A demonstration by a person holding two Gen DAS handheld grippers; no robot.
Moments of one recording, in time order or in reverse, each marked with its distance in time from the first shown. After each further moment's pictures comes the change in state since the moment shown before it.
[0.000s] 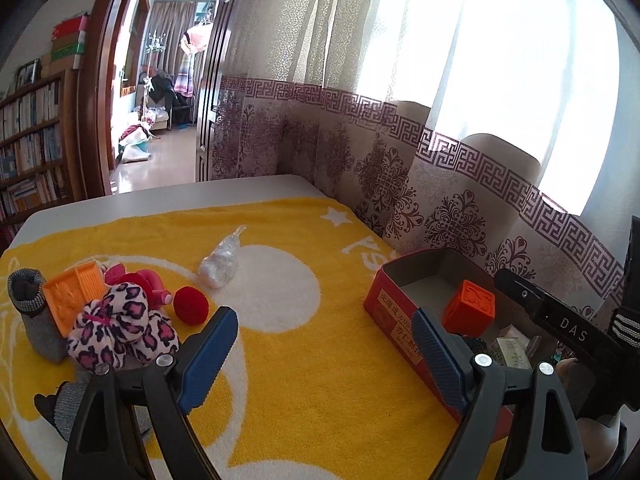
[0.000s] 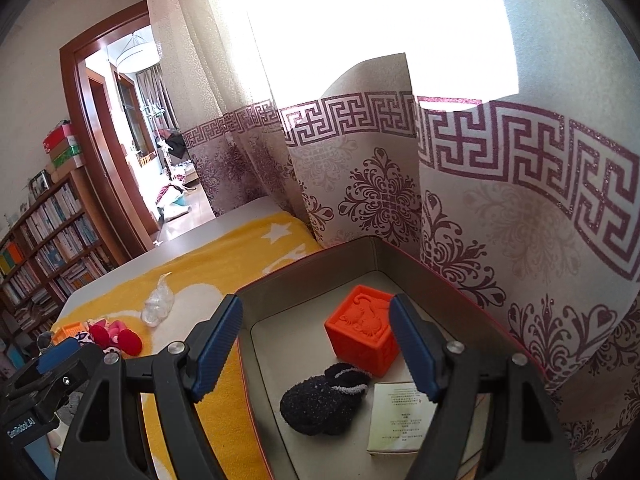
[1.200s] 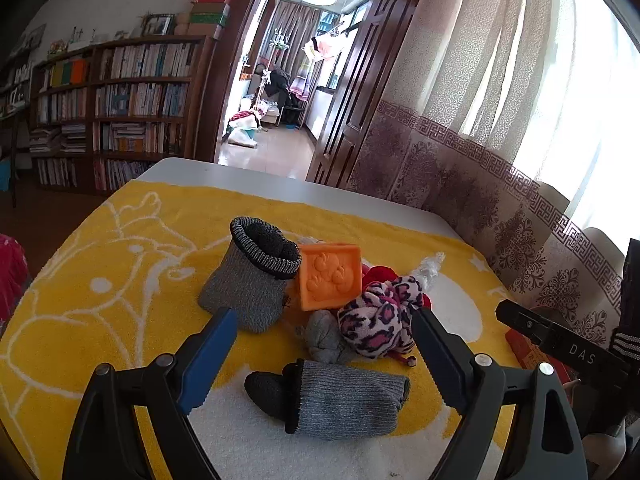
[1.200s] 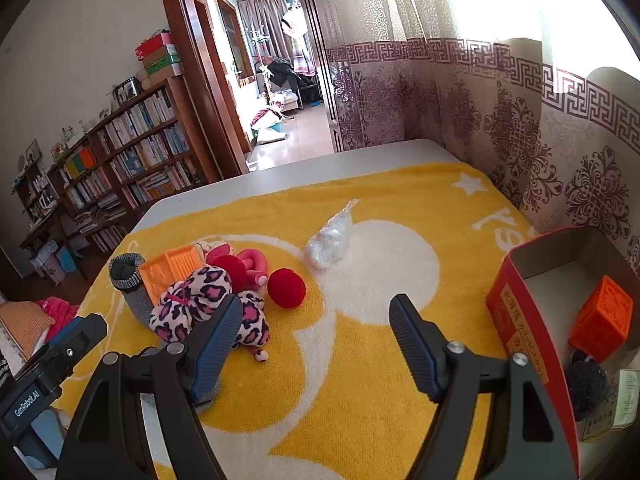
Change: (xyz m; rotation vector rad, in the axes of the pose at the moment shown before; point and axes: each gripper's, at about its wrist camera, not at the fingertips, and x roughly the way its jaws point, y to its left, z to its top) left arm -0.085 0.183 -0.042 -0.311 -0.112 0.277; right arm 0.055 0.189 -0.039 -0.236 0.230 0.307
